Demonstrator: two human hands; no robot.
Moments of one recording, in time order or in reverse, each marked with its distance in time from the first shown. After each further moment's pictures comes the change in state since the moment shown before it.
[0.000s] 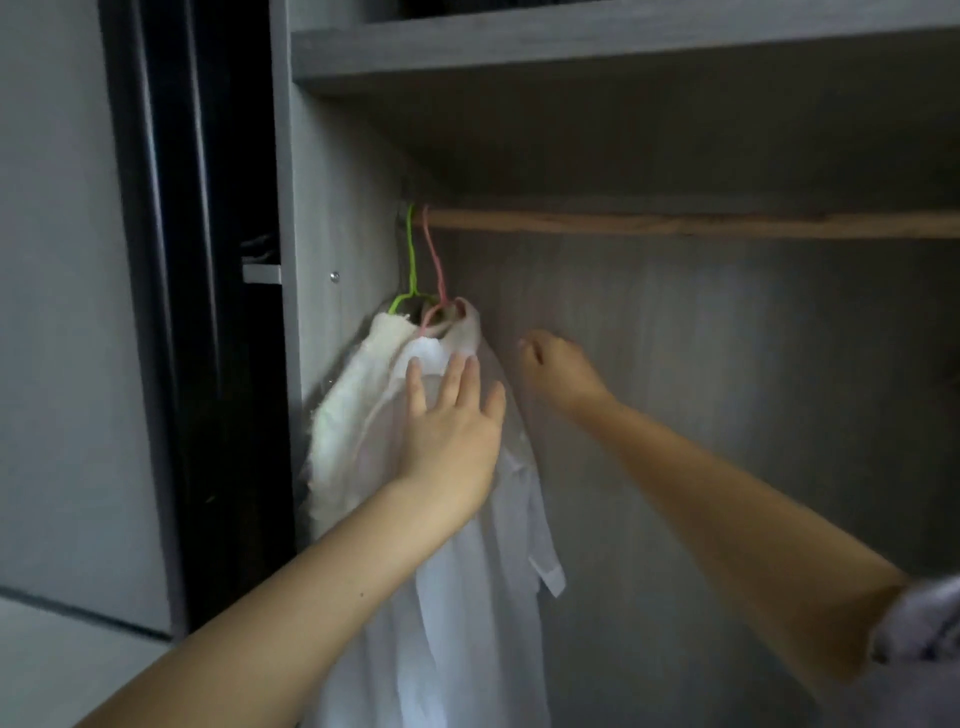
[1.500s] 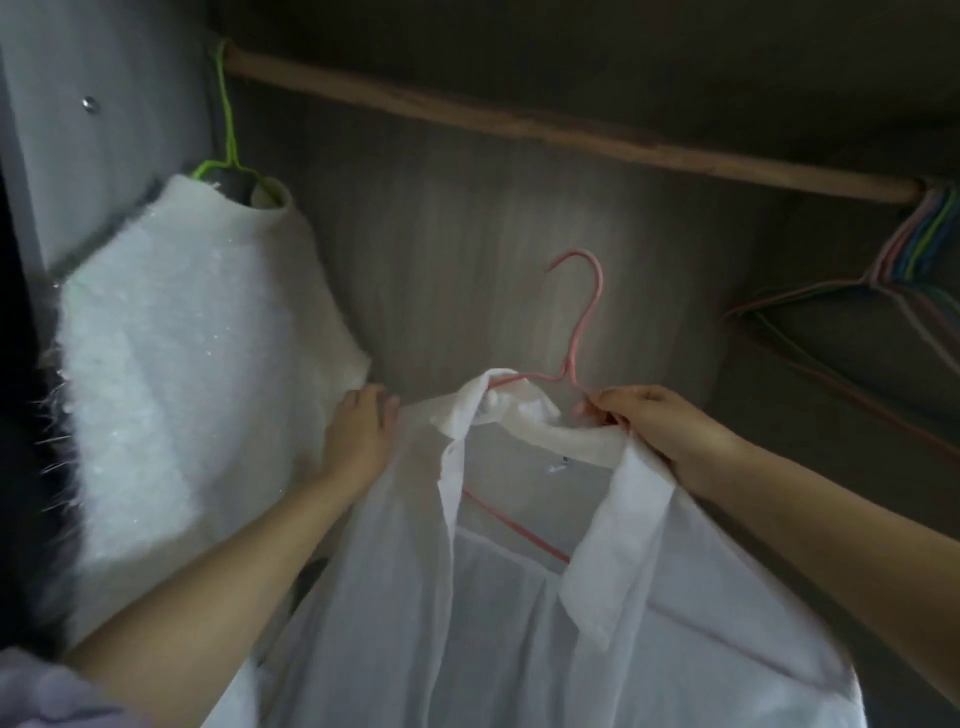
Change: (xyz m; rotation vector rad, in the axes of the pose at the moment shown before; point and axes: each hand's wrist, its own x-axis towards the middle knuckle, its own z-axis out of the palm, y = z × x) left_hand 0.010 0.100 0.142 -1.088 -0.051 -0.353; right_hand -0.195 0.077 -0.145 0.537 -0.150 0.707
